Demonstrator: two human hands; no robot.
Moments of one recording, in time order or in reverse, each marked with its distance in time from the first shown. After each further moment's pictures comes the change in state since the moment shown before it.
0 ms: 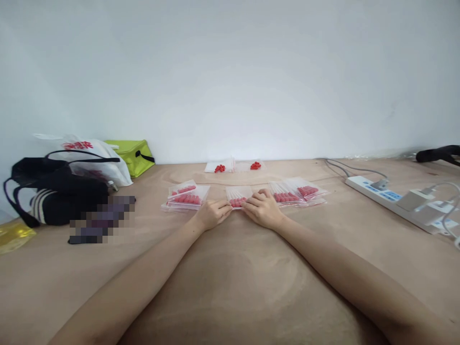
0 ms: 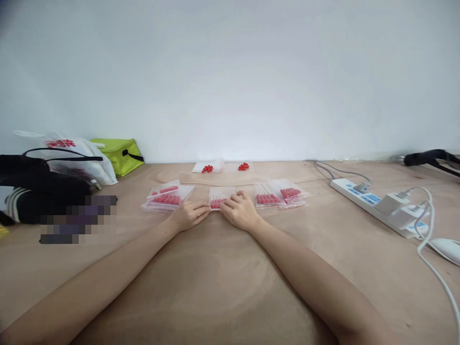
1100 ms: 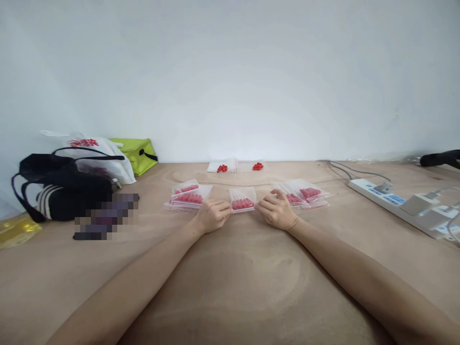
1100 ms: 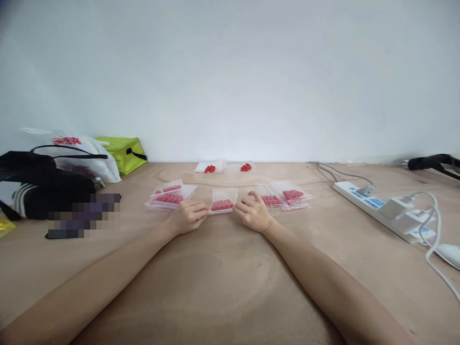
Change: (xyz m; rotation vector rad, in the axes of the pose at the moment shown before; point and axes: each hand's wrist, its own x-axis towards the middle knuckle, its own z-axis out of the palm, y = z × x) left_hand 0.000 0.007 -0.013 0.039 -0.068 0.000; right_hand -0.018 0.014 -0.014 -0.090 0.112 -0.104
